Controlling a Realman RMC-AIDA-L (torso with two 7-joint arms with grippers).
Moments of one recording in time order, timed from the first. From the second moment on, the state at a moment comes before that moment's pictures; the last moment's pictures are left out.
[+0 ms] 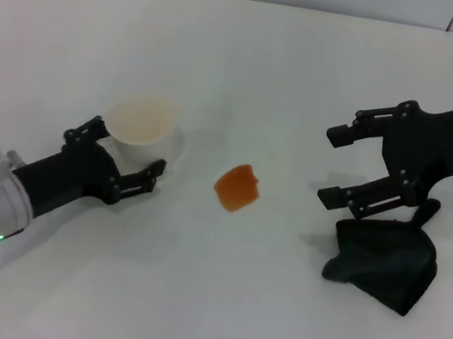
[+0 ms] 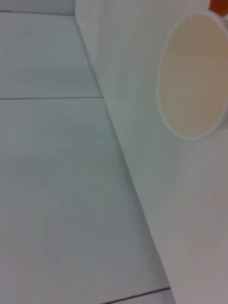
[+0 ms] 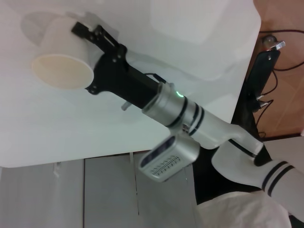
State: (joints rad) left arm -0.45 -2.09 1.02 0.13 1.24 1.11 -0.55; right arm 0.63 2.01 -1.07 -1.18 -2.02 -1.74 1.75
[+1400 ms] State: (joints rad) left arm -0.20 -2.03 0.99 1.31 1.97 1.78 -1.78; right arm 0.63 2.01 -1.26 -1.29 -2.26 -1.74 1.93
